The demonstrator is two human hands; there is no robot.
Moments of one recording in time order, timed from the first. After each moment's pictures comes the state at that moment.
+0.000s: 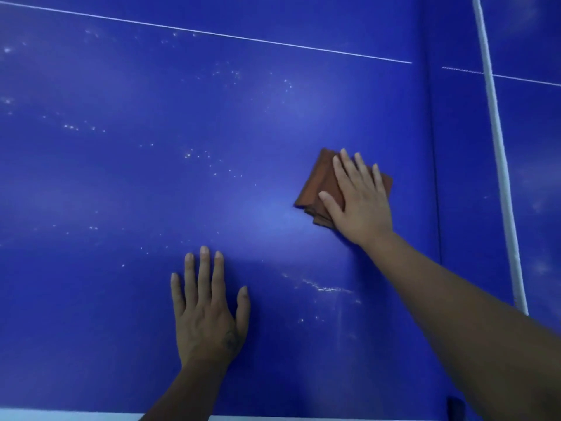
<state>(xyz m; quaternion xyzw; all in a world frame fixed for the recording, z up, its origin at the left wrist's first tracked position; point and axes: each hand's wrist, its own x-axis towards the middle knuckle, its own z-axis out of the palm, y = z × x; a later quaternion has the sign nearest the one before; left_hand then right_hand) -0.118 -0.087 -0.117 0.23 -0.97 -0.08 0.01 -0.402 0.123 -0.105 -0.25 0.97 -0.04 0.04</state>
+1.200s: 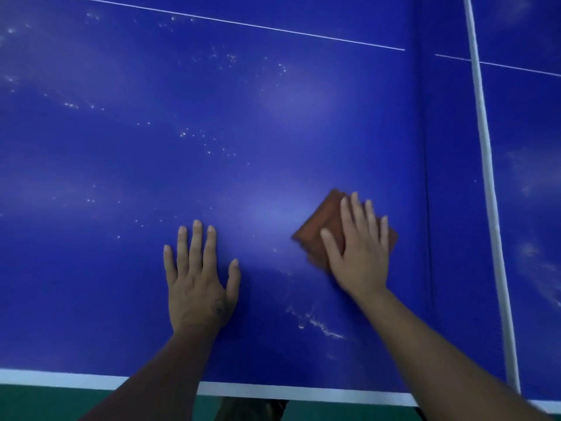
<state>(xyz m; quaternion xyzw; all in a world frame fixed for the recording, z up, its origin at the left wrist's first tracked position) -0.118 -0.085 -0.115 0.23 -0.97 -0.08 0.02 -0.277 0.169 -0.105 -0.15 0.98 -0.06 0.06</state>
